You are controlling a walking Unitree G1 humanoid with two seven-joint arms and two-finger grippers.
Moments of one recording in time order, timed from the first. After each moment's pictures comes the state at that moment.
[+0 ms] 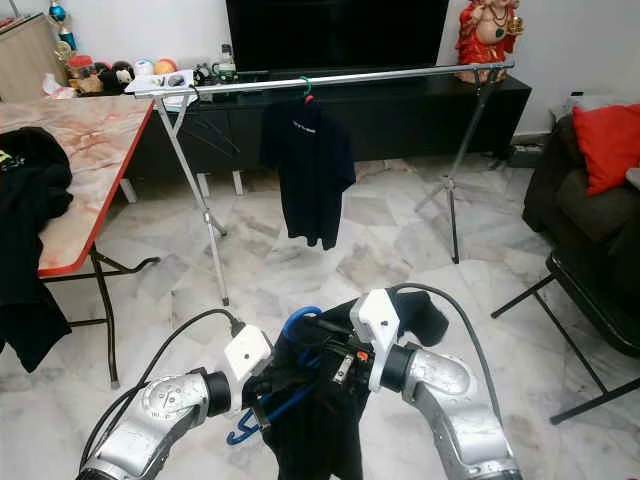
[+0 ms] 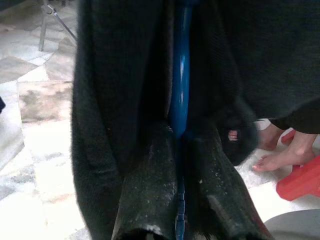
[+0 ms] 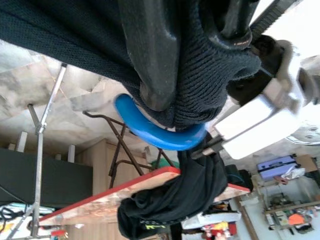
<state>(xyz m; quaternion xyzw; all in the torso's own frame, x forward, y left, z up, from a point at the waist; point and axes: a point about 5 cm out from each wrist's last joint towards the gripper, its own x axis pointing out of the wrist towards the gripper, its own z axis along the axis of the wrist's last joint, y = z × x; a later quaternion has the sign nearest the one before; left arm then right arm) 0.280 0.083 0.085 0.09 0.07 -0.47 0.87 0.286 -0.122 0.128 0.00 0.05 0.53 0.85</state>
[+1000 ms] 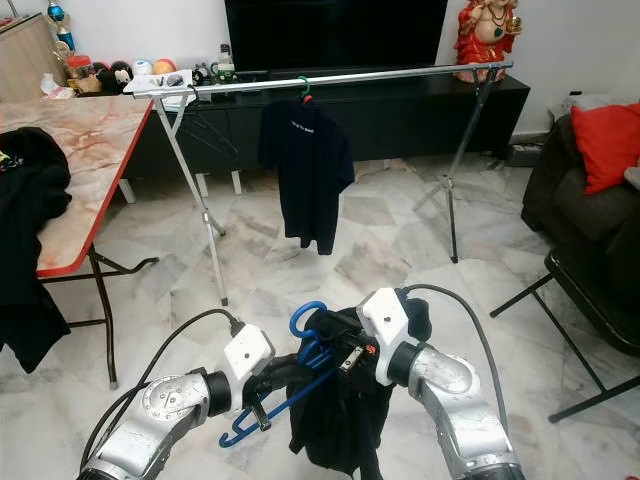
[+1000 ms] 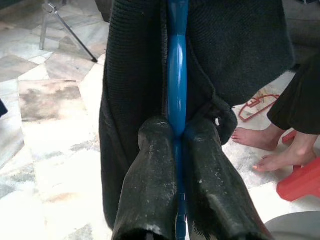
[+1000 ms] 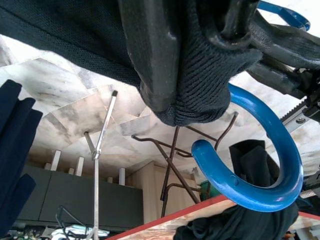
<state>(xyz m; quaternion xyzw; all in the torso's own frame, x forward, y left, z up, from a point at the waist) 0.281 0.082 0.084 0.09 0.07 -0.47 0.88 0.303 -0.140 0.113 -0.05 0.08 0.43 0.90</state>
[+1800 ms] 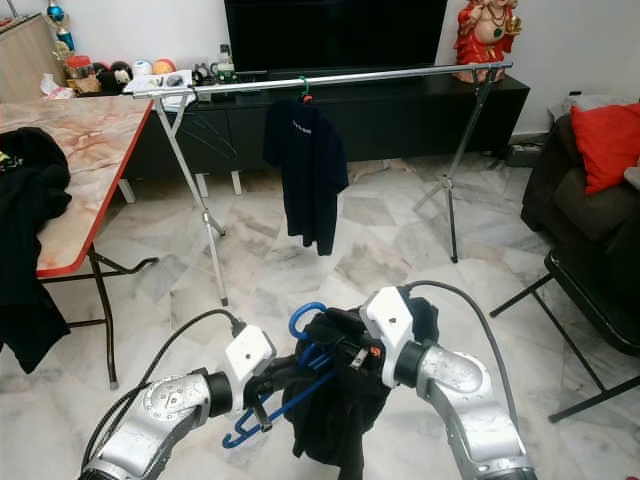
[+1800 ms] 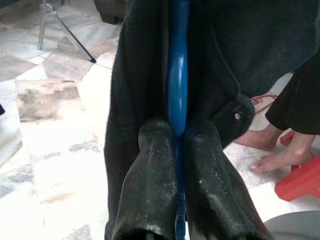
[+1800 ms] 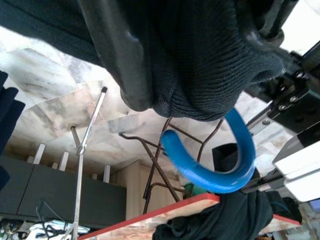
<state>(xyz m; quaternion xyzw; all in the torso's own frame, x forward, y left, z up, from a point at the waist) 0.280 0.082 0.084 0.08 0.07 -0.47 0.88 0.292 -0.144 0.122 -0.06 0.08 0.47 0.88</state>
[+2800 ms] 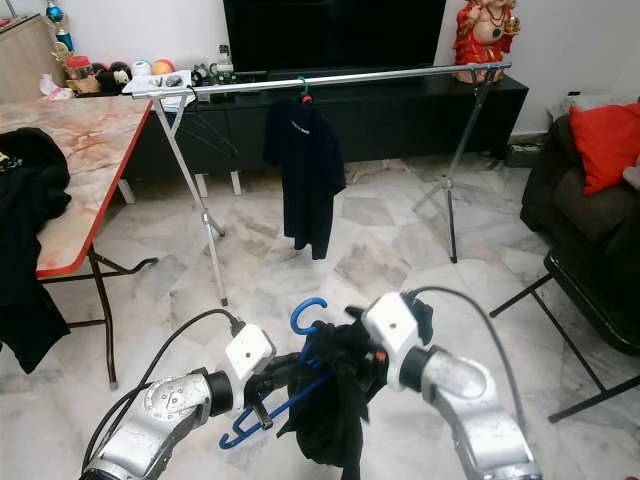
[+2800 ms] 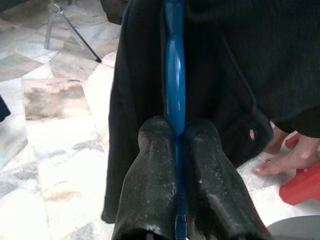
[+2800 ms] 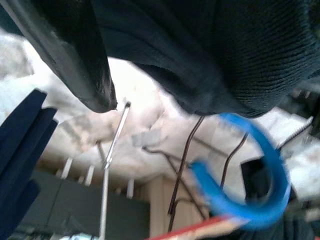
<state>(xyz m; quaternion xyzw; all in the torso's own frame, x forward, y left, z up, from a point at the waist) 0.282 0.082 0.083 0.08 0.07 -0.46 0.88 0.297 -0.155 0.126 -0.08 0.09 0.41 0.90</state>
